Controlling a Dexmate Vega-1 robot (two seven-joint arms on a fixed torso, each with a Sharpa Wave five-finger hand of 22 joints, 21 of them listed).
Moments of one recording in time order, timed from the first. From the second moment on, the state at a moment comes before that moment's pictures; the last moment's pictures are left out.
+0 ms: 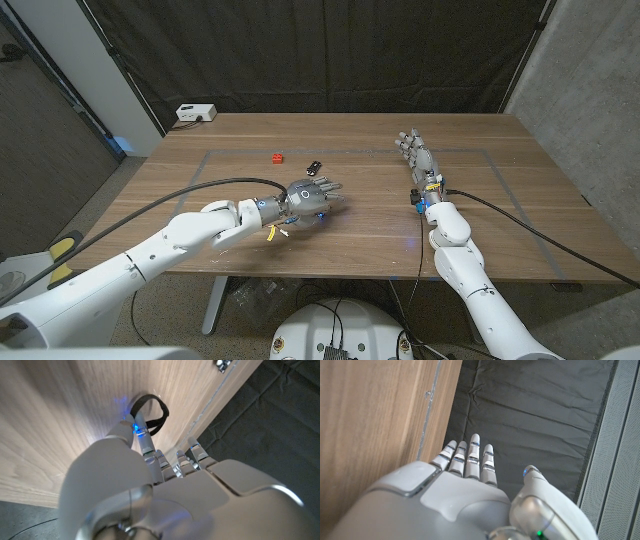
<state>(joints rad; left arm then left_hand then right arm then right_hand) 0.94 0.90 0.58 -1.91 1.27 -0.27 0.14 1.03 0.15 0.40 -0.09 0.21 0.93 -0.02 0.64 0.32 0.22 -0.16 0.21 0.22 0.02 -0.03 0.20 0.23 -0.04 0.07 0.58 0.19 -1.05 -0.13 -0.10 -1.41 0.23 0.39 0.05 0.25 0.11 0.29 0.07 0.17 0.32 0.04 0.20 0.18 0.37 0.14 0.24 0.18 0.17 0.10 0.19 0.17 0.07 0.08 0.25 0.20</state>
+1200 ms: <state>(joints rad) 0.88 0.82 0.63 -1.80 1.36 -0.13 0.56 0.97 0.13 0.35 -0.02 0.29 0.83 -0.16 0.77 0.49 0.20 -0.18 0.24 0.27 -0.01 -0.02 0.22 0.25 -0.05 0.12 0.59 0.20 -1.09 -0.17 -0.12 -1.52 0.09 0.29 -0.07 0.48 0.15 0.40 -0.12 0.20 0.48 0.03 0.22 0.19 0.59 0.08 0.31 0.21 0.53 -0.01 0.27 0.21 0.24 0.09 0.32 0.23</state>
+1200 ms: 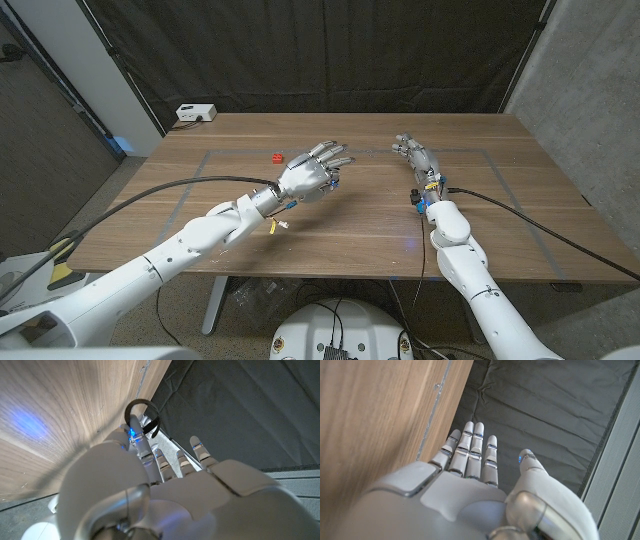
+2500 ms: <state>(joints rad) 0.70 0.76 0.68 -1.78 1.36 -0.22 0.40 0.94 0.12 0.29 0.02 0.41 0.85 -0.20 0.78 0.47 0.08 -0.13 0.21 0.29 -0.15 0.04 0.20 0.25 -0.17 0.21 0.52 0.20 -1.19 -0.34 -0.21 -1.84 -0.25 -0.01 -0.19 0.83 0.08 0.40 -0.17 0.20 0.57 -0.17 0.23 0.19 0.61 -0.19 0.33 0.24 0.47 -0.05 0.29 0.28 0.22 0.02 0.37 0.25</state>
